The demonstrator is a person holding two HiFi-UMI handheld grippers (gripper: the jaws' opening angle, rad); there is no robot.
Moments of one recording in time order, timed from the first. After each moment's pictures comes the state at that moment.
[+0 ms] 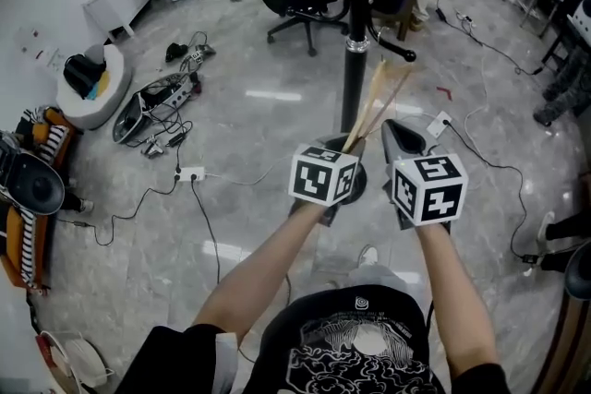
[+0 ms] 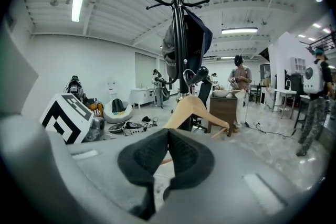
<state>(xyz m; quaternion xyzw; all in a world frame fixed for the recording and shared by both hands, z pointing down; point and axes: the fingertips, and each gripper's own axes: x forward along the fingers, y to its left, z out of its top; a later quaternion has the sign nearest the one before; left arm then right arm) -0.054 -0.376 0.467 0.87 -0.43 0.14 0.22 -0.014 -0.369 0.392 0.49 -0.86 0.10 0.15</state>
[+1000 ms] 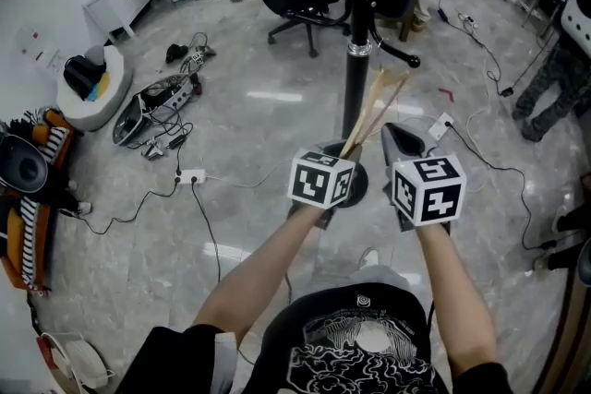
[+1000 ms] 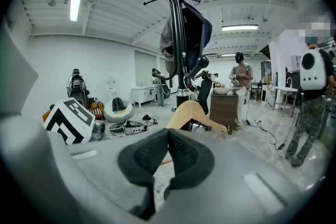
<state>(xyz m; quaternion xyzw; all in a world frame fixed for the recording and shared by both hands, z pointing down) -0.057 -0.388 0.502 0.86 -0.42 0.16 0.22 -0.011 -0.384 0.415 0.48 -0.86 0.11 0.15</state>
